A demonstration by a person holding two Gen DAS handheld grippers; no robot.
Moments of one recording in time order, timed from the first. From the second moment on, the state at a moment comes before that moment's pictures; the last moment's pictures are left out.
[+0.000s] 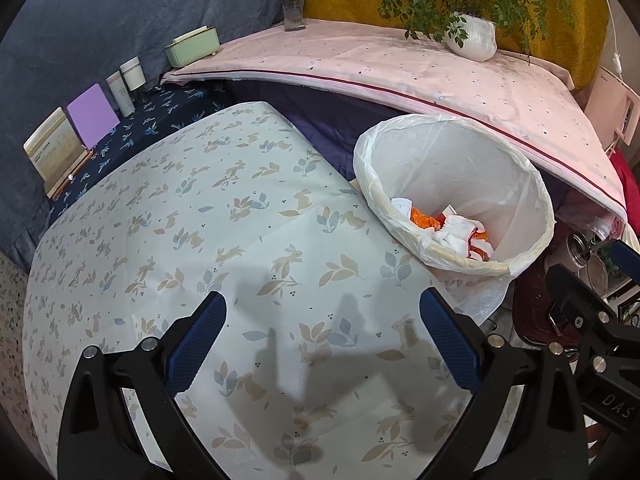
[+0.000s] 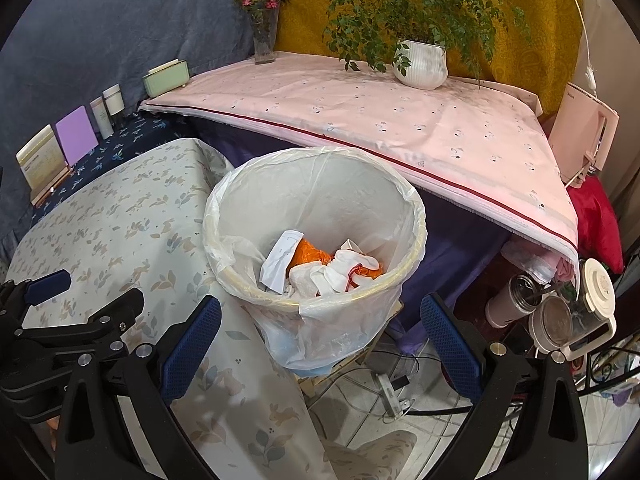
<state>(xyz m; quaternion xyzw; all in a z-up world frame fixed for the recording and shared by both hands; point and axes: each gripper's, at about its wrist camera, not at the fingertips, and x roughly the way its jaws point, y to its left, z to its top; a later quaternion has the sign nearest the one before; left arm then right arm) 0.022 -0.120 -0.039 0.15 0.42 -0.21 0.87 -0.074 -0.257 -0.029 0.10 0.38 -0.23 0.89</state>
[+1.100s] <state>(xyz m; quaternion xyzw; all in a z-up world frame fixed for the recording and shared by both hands) 0.020 -0.126 -0.039 0.16 0.41 -0.21 0.87 -0.079 -0.263 -0.033 0.10 0.39 -0.23 0.89</state>
